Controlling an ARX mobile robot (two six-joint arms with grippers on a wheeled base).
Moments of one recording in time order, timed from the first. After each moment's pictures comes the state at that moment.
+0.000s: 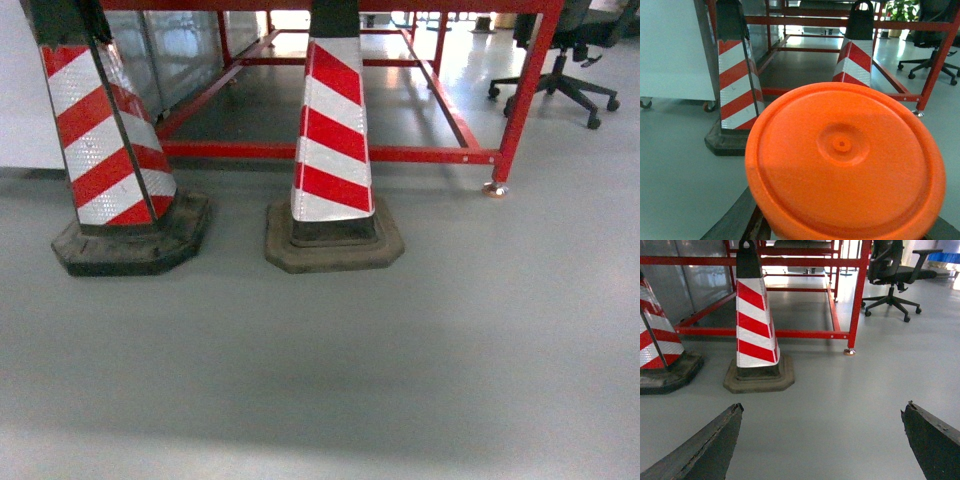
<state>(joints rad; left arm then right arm) 0.00 0.01 0.01 -0.01 0.00 -0.01 0.00 0.00 0.01 -0.01 0.00 0.00</state>
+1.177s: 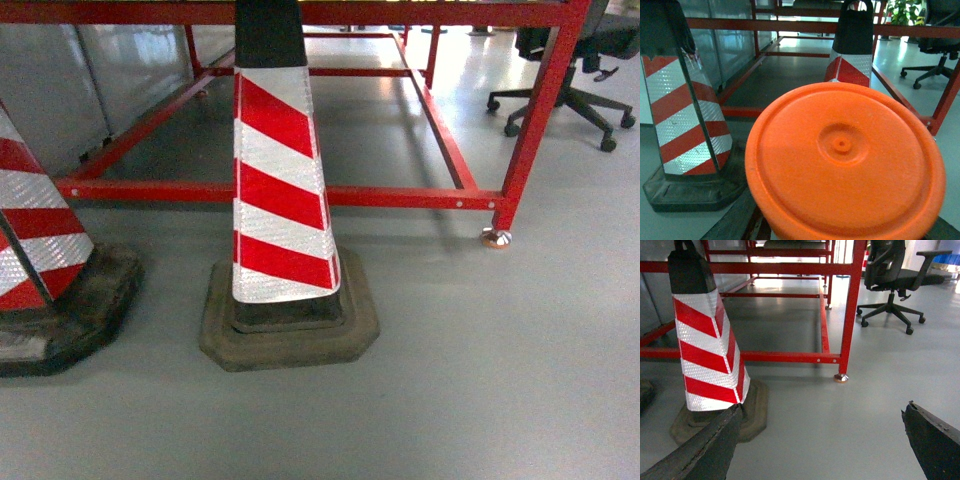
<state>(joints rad) 0.00 0.01 0.01 0.00 0.00 -0.01 0.00 0.00 0.01 0.00 0.00 0.00</state>
